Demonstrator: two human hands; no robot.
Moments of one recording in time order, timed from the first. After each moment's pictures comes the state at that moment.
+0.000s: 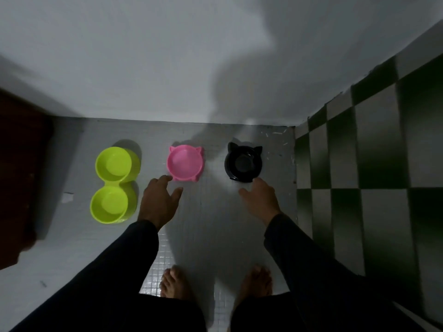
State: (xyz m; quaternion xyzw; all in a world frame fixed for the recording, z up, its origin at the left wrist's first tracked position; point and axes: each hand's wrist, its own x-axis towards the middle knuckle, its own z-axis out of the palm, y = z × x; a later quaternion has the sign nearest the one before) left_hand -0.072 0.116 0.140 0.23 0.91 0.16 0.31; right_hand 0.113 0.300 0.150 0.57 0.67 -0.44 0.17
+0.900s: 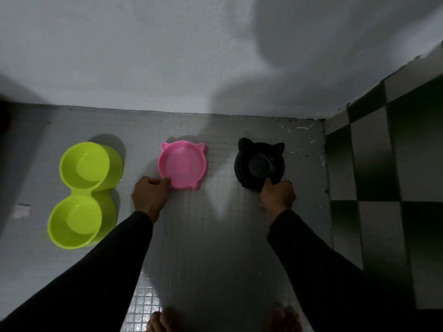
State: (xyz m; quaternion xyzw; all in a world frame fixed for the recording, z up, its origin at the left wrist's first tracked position) left_hand -0.124 0.127 -0.041 -0.07 0.89 0.32 0.31; right_hand 0.090 0.329 -0.066 0.78 0.48 -0.40 -0.03
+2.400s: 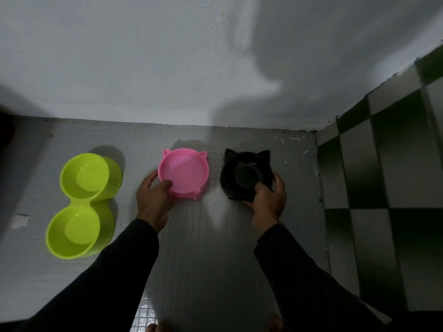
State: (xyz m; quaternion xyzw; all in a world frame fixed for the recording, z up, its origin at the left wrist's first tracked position) left_hand -0.107 0.154 -0.008 -0.18 0.66 0.62 0.38; right_hand 0.068 0.306 -0.017 0.71 0.30 -0.58 -0.27
